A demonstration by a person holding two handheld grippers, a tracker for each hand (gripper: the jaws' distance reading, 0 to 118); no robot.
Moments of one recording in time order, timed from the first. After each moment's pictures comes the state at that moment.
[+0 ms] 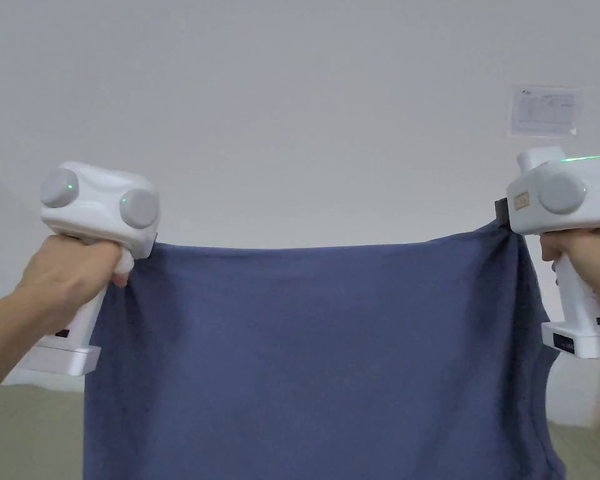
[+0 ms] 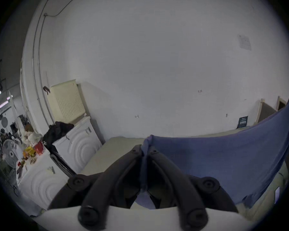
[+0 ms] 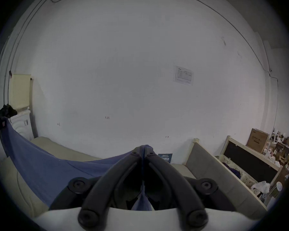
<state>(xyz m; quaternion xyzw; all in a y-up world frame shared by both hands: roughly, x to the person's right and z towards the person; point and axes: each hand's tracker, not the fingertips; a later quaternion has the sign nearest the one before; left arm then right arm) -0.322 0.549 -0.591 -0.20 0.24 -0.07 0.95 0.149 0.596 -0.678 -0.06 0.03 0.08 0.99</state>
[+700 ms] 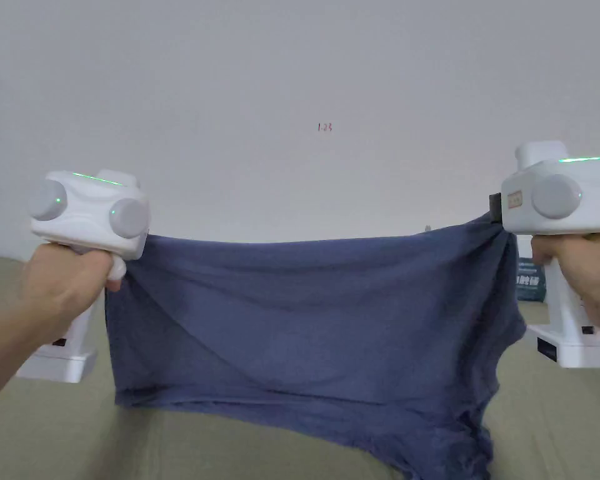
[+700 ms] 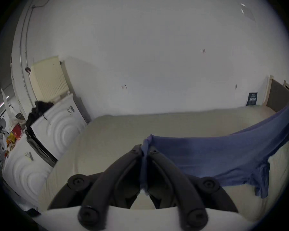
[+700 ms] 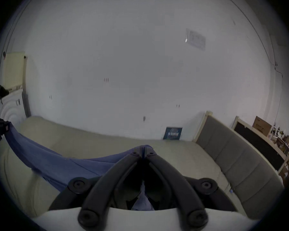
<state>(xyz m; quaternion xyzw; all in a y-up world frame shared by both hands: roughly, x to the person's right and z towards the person) -0.346 0.311 -0.703 -0.28 0.23 -0.05 0.93 0.121 0.370 -0.775 -0.16 0.03 0.09 0.98</state>
